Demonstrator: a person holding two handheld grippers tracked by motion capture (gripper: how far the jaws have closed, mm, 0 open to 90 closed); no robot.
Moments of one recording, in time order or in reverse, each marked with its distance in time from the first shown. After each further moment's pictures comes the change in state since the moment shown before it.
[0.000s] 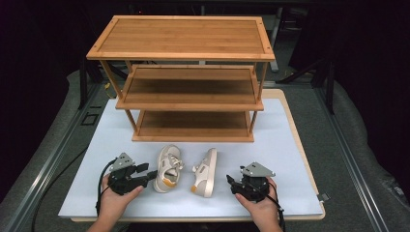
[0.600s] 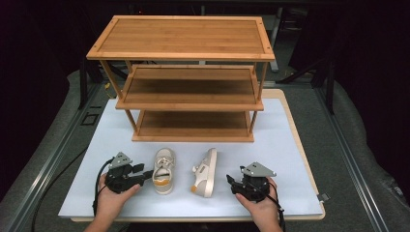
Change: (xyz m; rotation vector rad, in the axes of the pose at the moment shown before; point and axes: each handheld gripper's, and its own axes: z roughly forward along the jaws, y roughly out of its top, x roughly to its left) left arm 0.010 -0.003 -0.001 0.035 0.041 -0.036; right arm -0.001 -0.001 0.000 -0.010 0.015 0.012
